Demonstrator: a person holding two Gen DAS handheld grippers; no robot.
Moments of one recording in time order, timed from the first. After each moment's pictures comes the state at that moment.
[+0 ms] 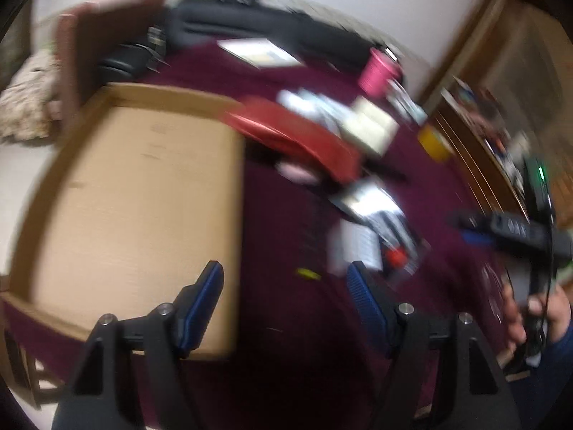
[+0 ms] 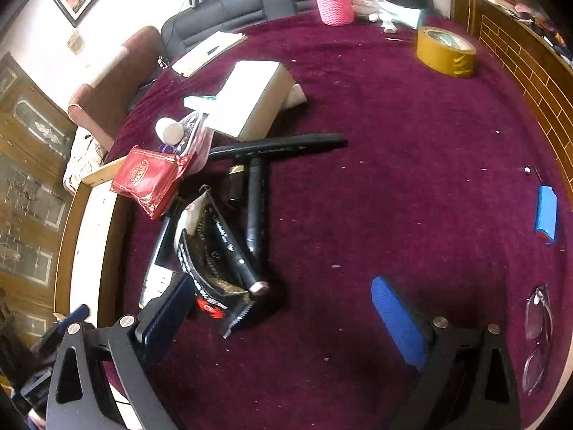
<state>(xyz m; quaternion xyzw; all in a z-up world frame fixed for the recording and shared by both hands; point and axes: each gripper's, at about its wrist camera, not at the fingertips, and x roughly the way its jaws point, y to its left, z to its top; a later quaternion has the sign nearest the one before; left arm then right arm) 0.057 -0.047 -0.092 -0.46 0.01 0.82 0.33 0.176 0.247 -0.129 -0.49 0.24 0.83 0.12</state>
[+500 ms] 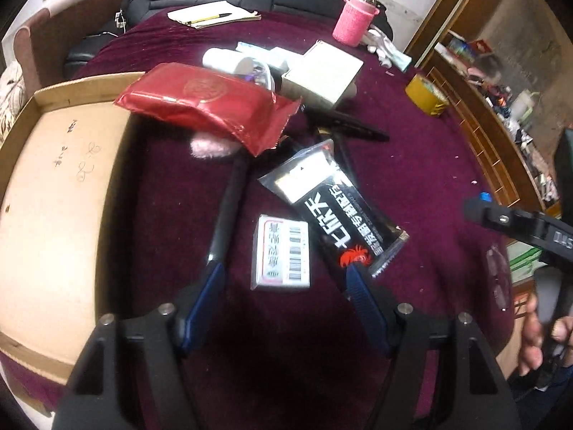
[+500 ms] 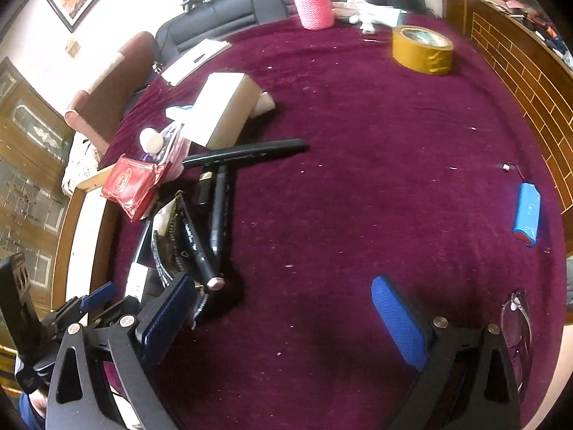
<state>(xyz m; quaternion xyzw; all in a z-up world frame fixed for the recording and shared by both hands) 0.067 0.057 -0.129 -0.52 0.07 0.78 0.33 0.200 0.277 -0.125 -0.49 0.25 0.83 0.13</state>
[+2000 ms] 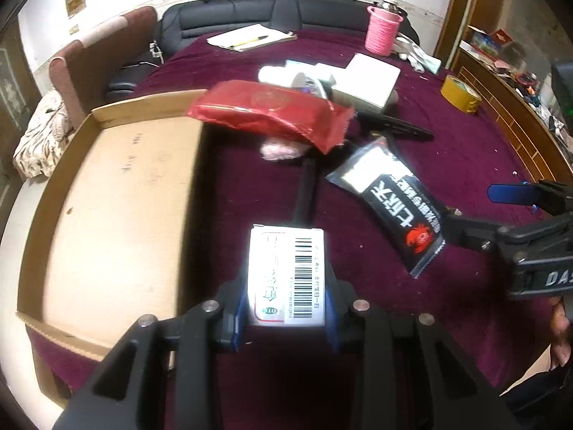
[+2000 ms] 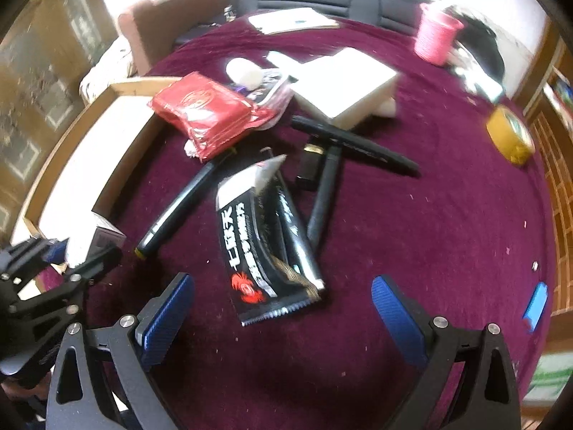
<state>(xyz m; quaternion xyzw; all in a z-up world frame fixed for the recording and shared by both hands) 0.080 0.023 -0.130 -0.47 0.11 0.84 0.24 0.137 0.166 -0.141 -0.54 0.04 0.84 0.05</state>
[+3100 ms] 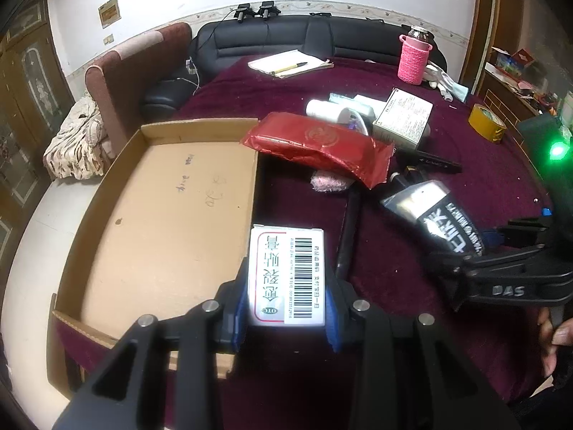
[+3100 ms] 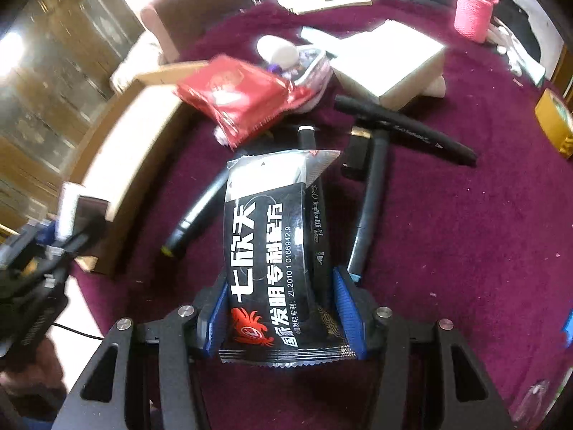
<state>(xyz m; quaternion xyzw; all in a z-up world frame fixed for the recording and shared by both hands) 0.082 0.006 -0.095 -0.43 0.11 0.88 0.18 0.127 0.182 -0.154 -0.55 0.12 0.83 -0.05</state>
